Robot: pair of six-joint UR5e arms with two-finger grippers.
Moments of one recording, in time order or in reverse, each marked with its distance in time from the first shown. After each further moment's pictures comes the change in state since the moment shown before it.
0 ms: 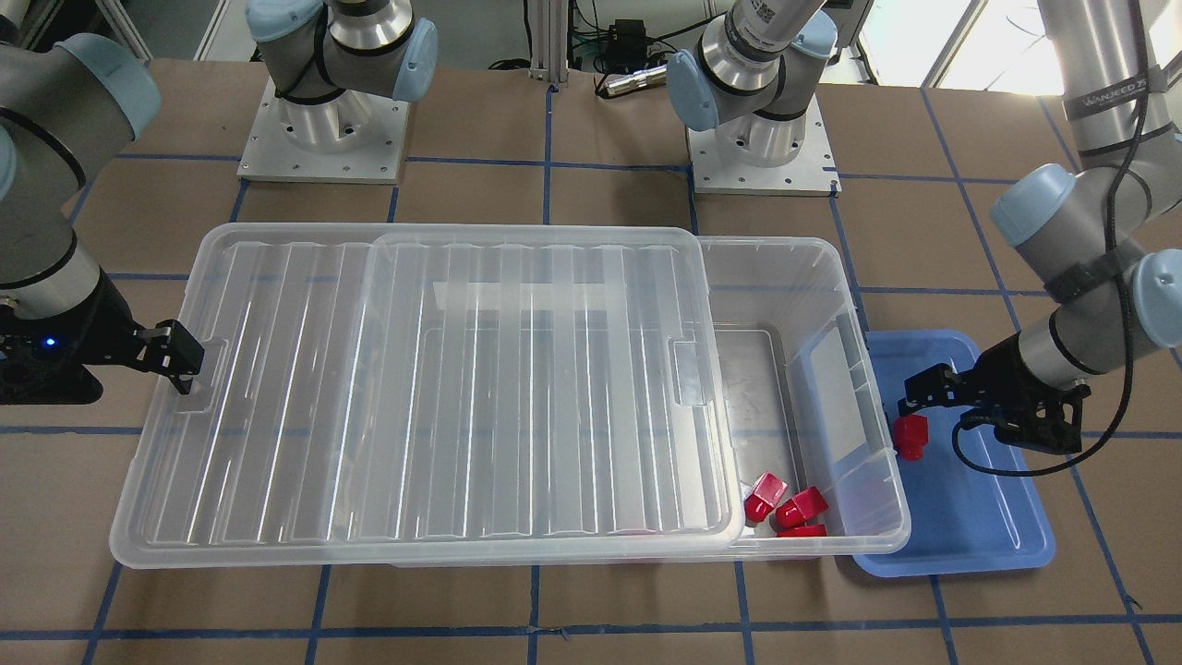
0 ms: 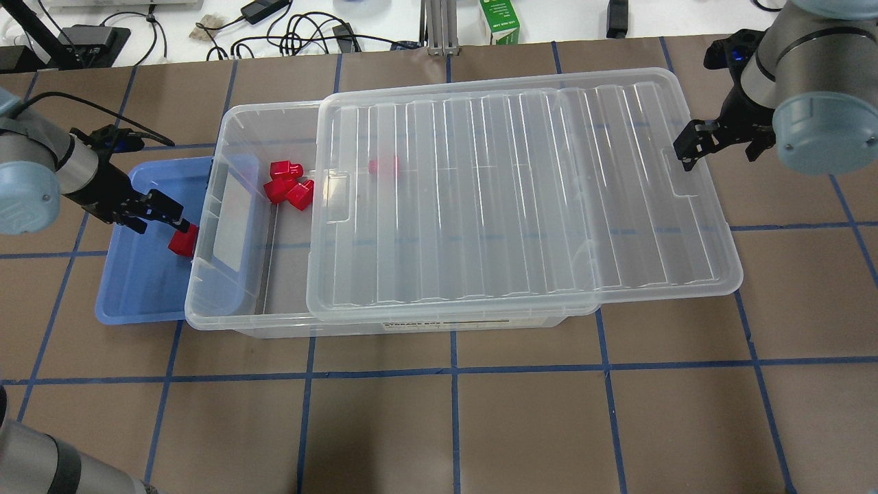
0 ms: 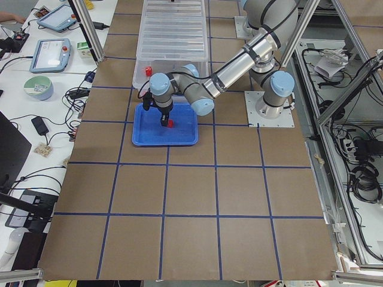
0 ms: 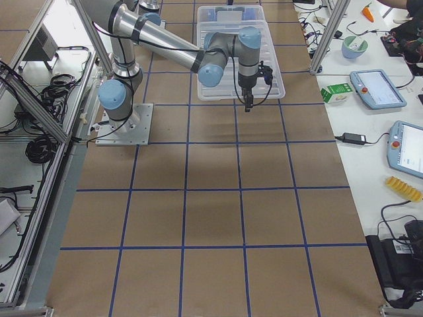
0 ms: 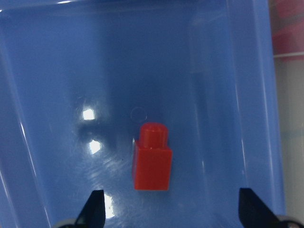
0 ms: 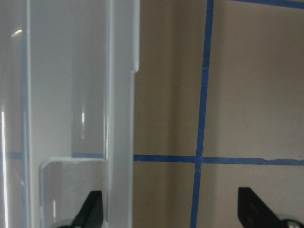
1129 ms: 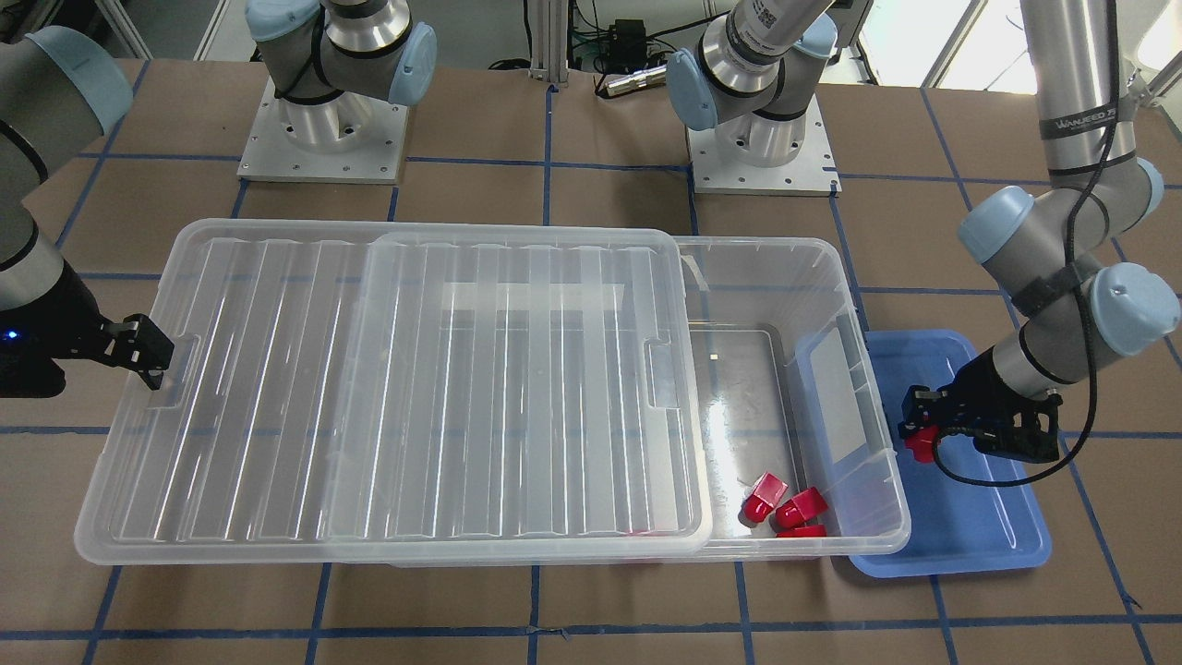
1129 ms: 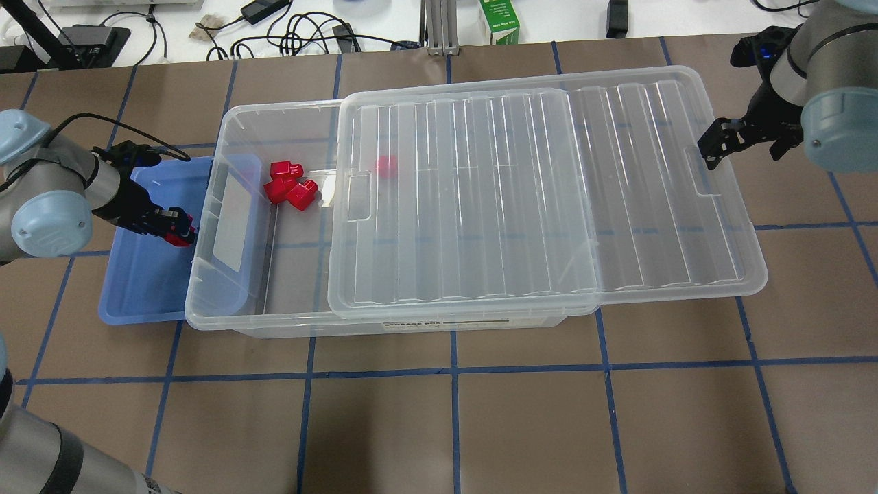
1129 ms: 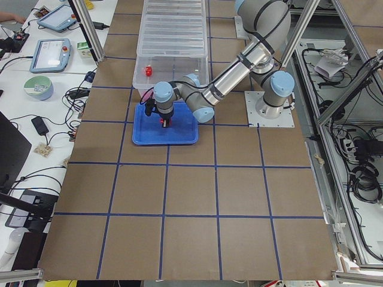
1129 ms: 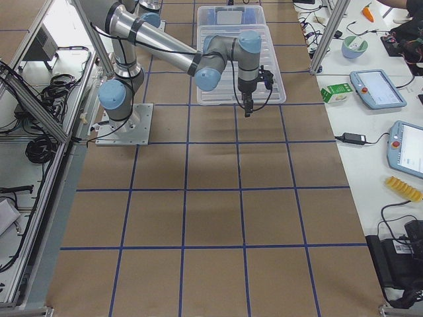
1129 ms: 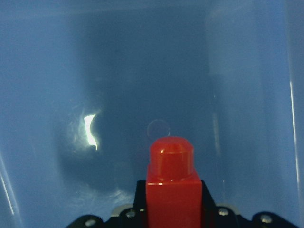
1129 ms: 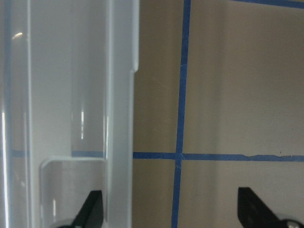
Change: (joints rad) left arm -0.013 -0.002 -0.041 0.104 -0.003 -0.020; right arm -0.038 -0.009 -0.001 0.003 -0.005 -0.035
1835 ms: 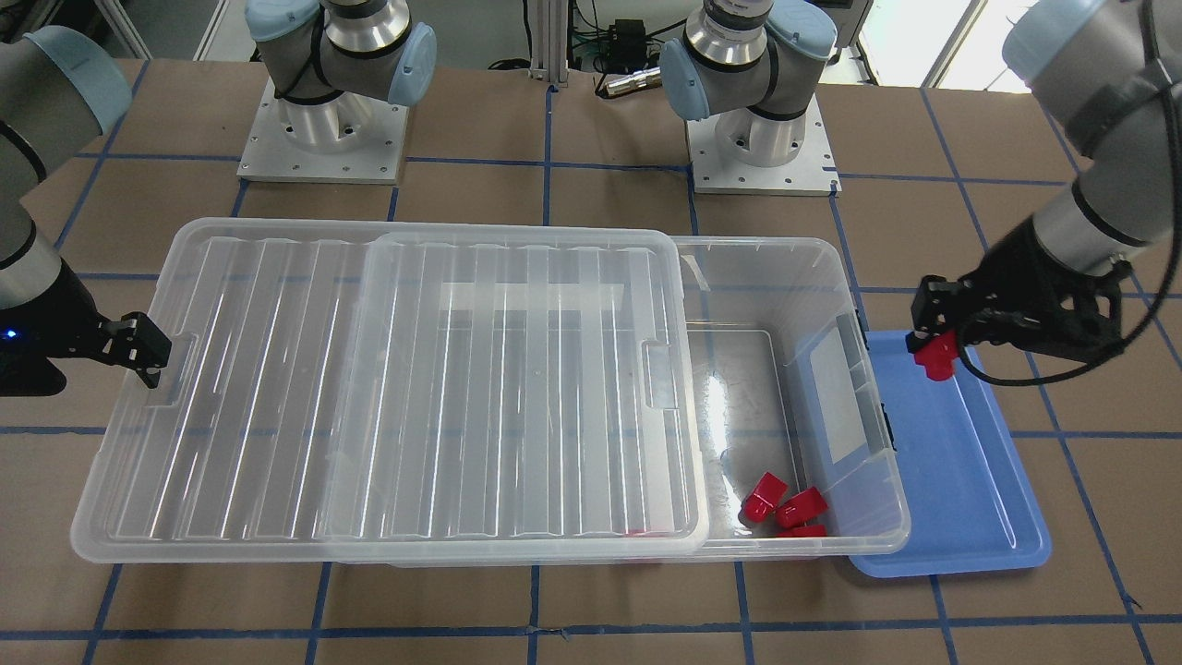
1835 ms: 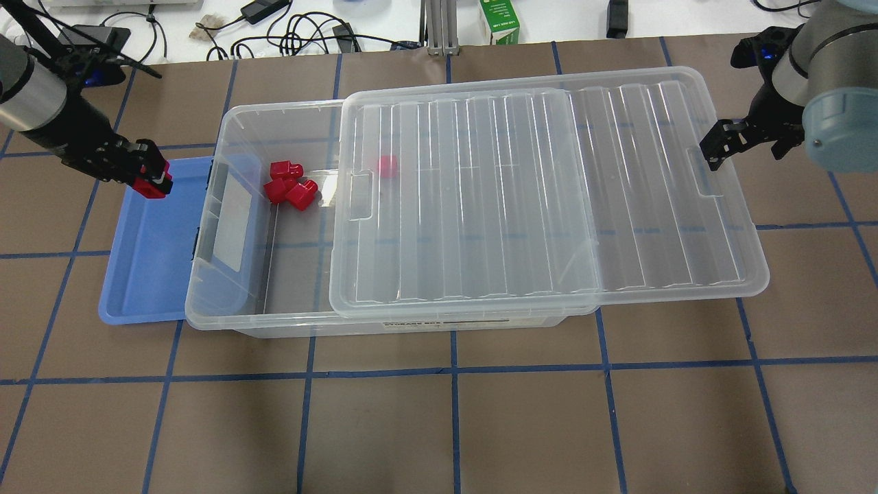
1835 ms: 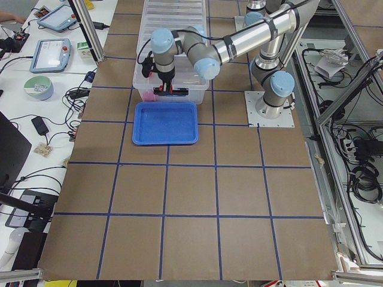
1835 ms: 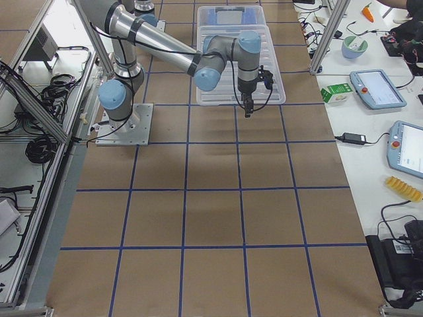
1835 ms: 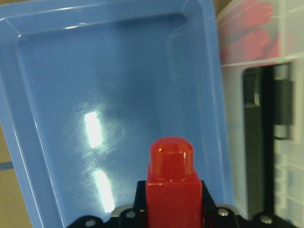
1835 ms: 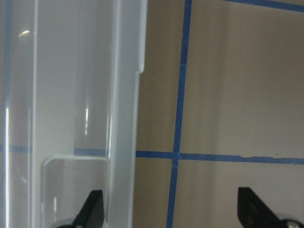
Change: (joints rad) left arm -0.176 0.284 0.192 -0.460 0.013 -0.199; right arm -0.001 -0.004 0.001 -0.001 -0.006 -0.029
